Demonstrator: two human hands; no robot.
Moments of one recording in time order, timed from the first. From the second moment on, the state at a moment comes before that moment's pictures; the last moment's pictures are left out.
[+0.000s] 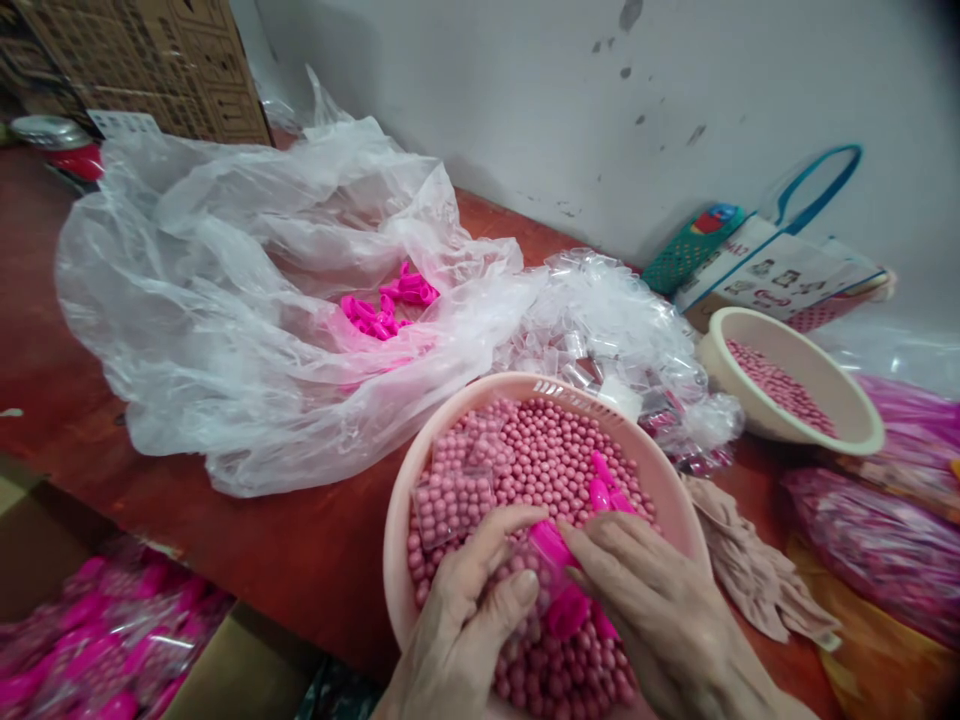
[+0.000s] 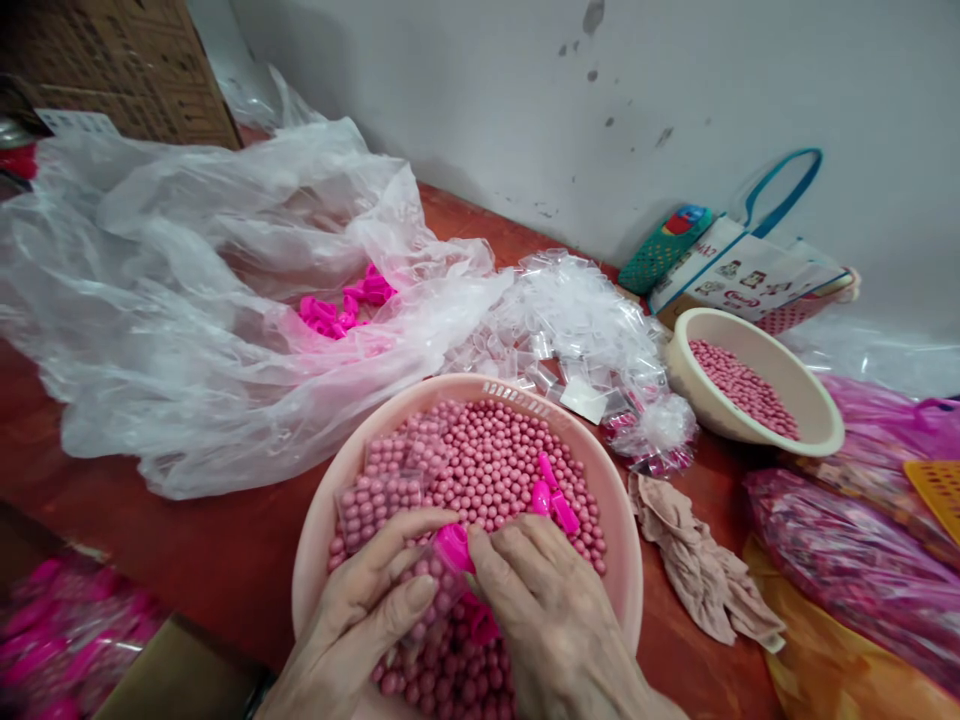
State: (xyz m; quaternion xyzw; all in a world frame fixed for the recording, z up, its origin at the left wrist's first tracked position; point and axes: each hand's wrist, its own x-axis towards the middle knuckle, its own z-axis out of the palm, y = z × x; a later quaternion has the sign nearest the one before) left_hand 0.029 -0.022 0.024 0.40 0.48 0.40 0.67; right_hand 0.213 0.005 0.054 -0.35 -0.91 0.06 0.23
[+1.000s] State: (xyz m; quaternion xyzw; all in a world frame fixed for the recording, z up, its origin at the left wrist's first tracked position) left_hand 0.031 -0.020 0.028 0.32 0.47 0.43 0.70; right_hand 0.182 0.006 0.040 -0.35 -0.88 -0.14 0.28
